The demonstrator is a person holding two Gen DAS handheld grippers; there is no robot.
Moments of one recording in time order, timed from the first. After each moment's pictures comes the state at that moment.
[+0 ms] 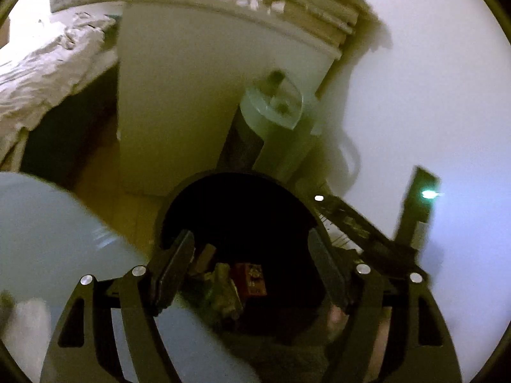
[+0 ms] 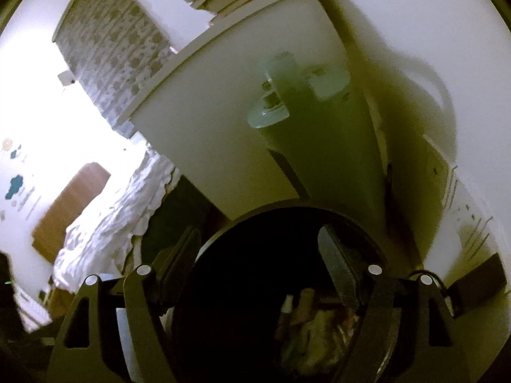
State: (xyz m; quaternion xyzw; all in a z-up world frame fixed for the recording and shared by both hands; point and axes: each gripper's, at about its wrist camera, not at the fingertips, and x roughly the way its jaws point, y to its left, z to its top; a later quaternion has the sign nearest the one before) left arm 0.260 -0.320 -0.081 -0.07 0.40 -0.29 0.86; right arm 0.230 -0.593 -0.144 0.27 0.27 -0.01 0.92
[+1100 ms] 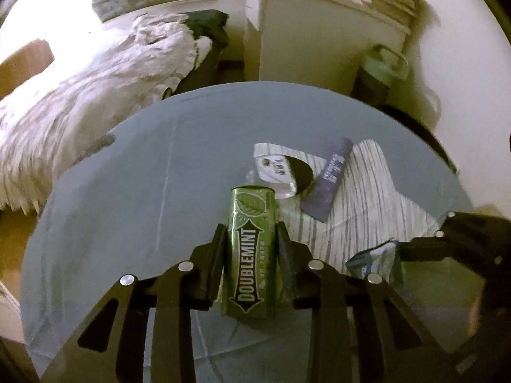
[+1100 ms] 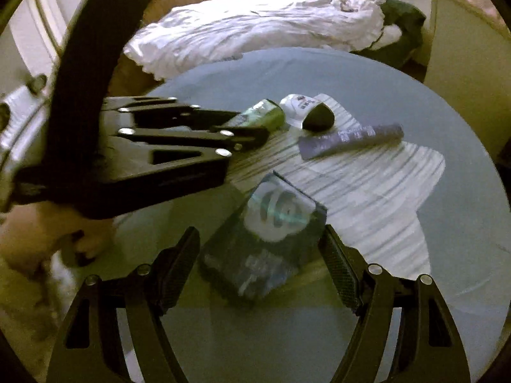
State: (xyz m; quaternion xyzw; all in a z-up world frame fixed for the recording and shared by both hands) left arm 0.209 -0.016 -0.141 0.04 0.44 -0.17 0.88; right arm 0.117 -0.147 -0.142 -0.09 0.47 0.26 0.84
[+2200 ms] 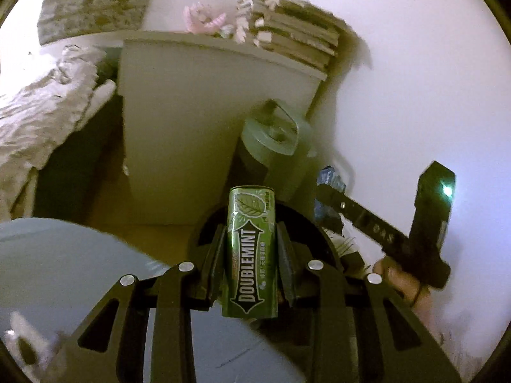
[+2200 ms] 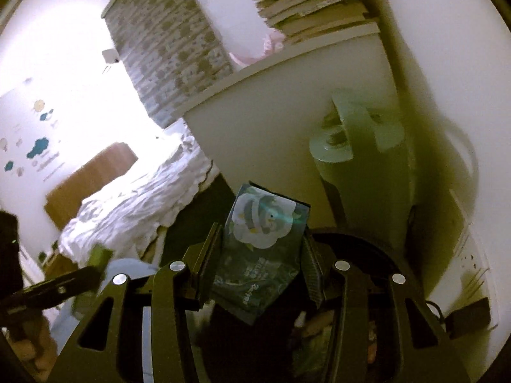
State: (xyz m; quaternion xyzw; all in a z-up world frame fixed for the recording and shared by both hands) left arm 0.291 -0.308 -0.065 -0.04 0.36 -0.32 0.87; right arm 0.197 -0.560 -0.093 0.20 0.23 0.05 0.95
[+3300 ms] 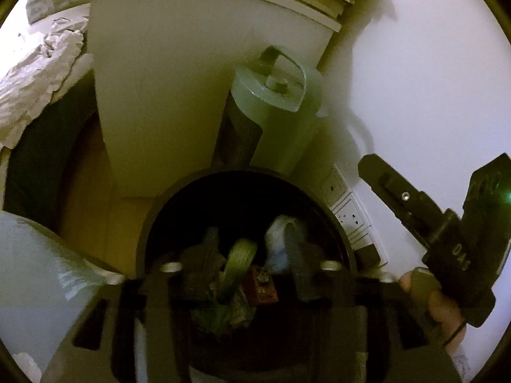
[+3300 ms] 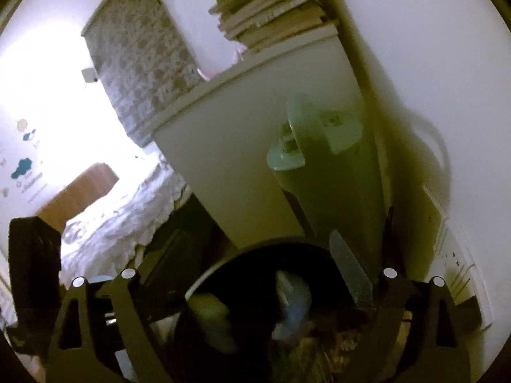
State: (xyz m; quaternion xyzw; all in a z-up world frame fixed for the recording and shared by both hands) left arm 0.315 -0.372 -0.120 -0.02 0.42 -0.31 0.85; right arm 0.199 -0.593 -0.113 0.22 0.20 0.00 0.95
